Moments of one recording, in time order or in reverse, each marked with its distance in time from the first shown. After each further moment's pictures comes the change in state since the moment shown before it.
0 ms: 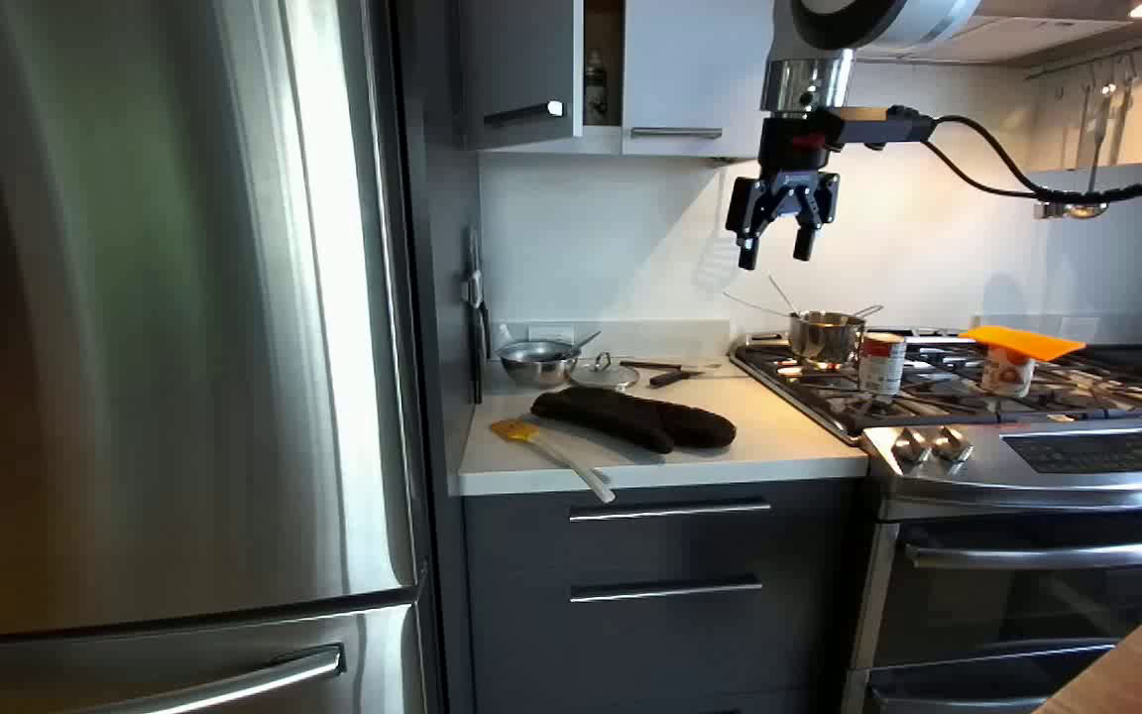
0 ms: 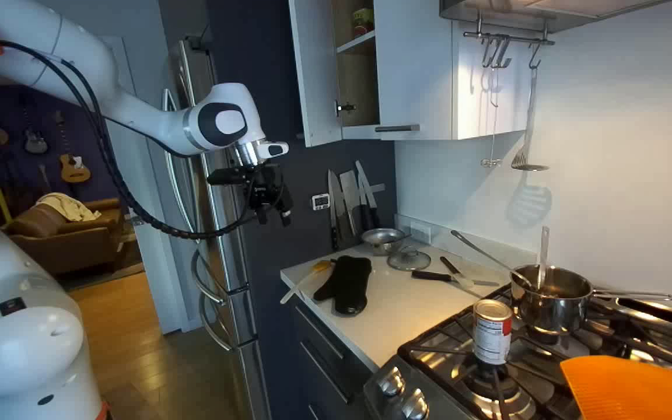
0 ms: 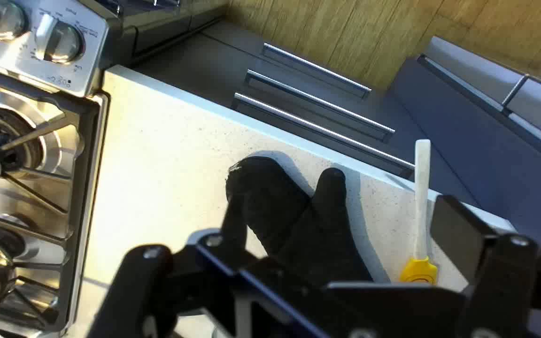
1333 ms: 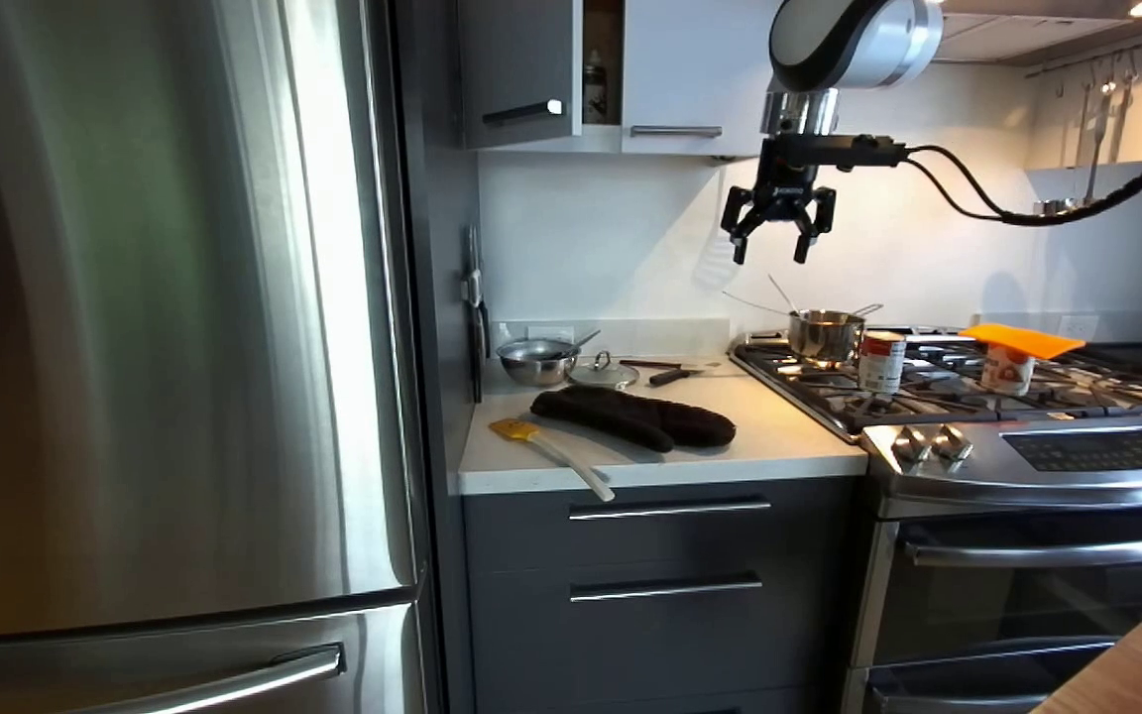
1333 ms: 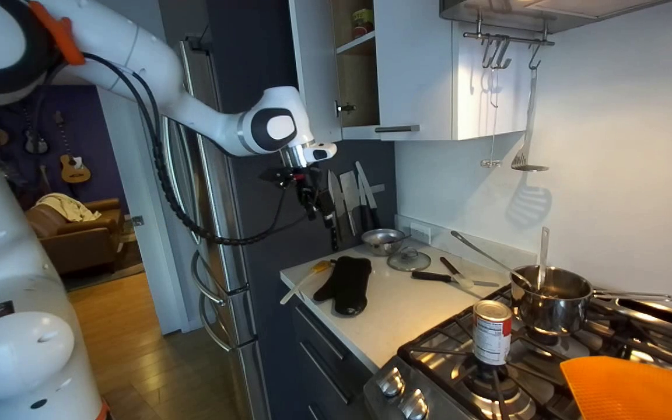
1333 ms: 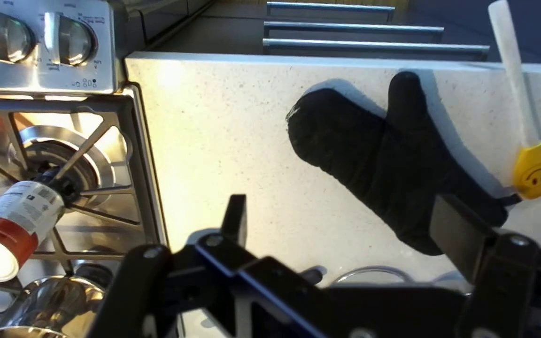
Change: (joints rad) arm -0.088 0.246 -0.085 0.201 -0.005 0.082 0.196
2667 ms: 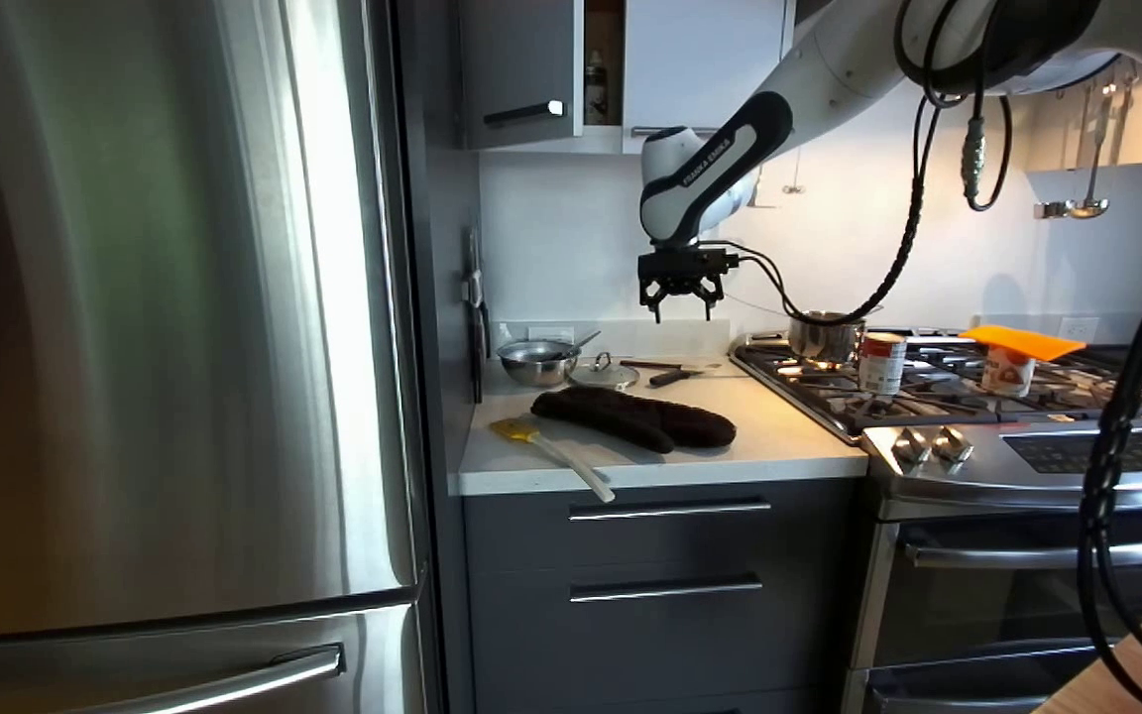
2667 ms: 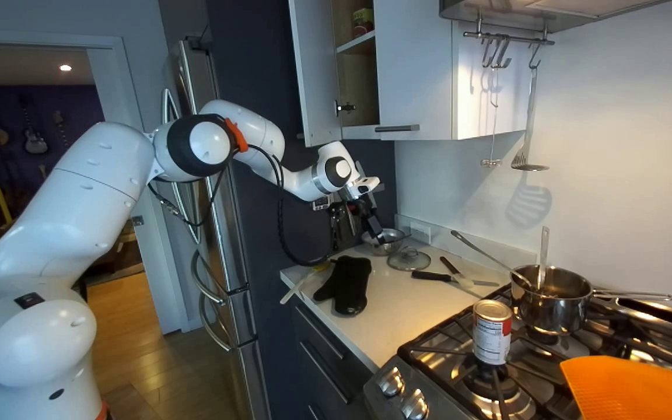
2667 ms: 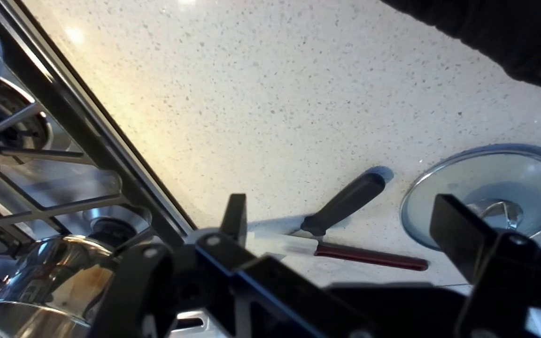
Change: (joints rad) arm 0.228 0.821 -0.232 0.810 -0.242 0.019 0.549
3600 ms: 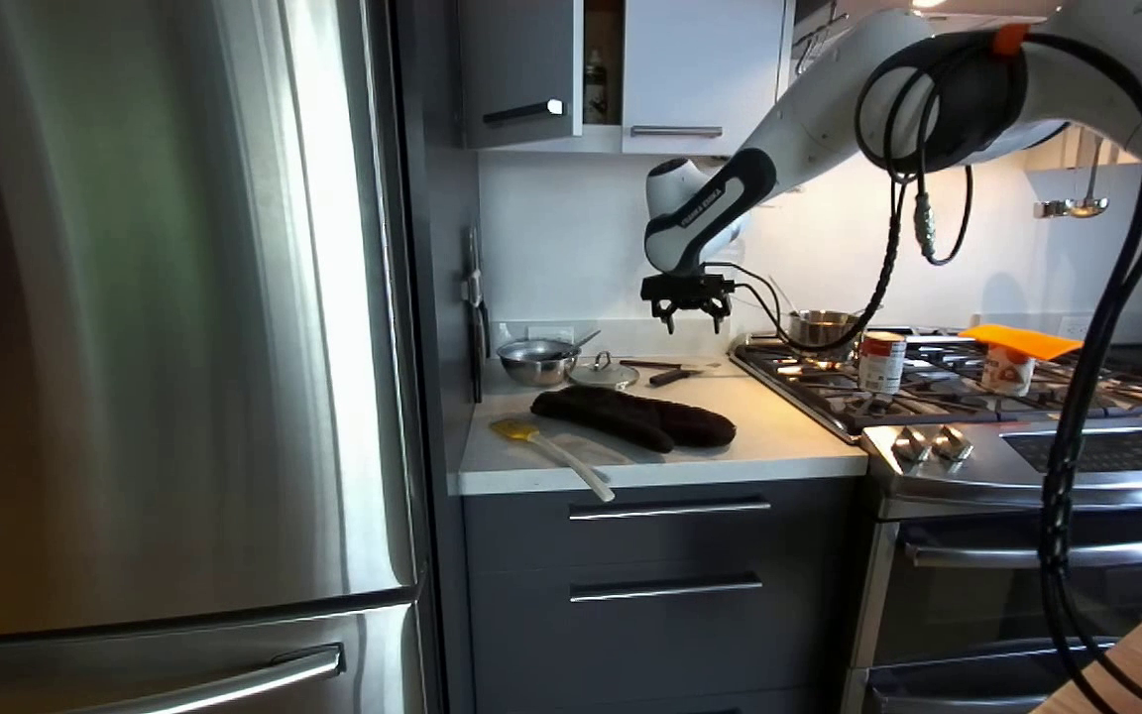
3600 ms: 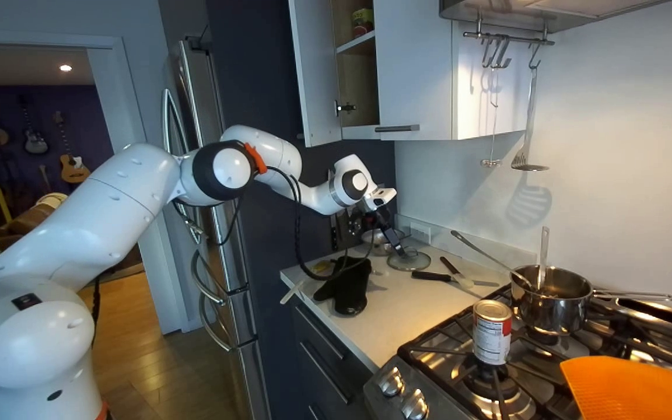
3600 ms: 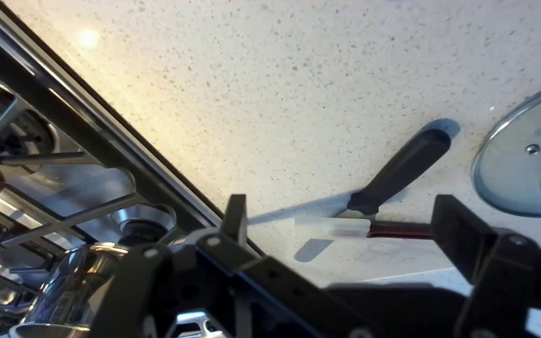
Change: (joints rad) arm -0.028 0.196 -0.066 0.211 0.007 -0.007 0.127
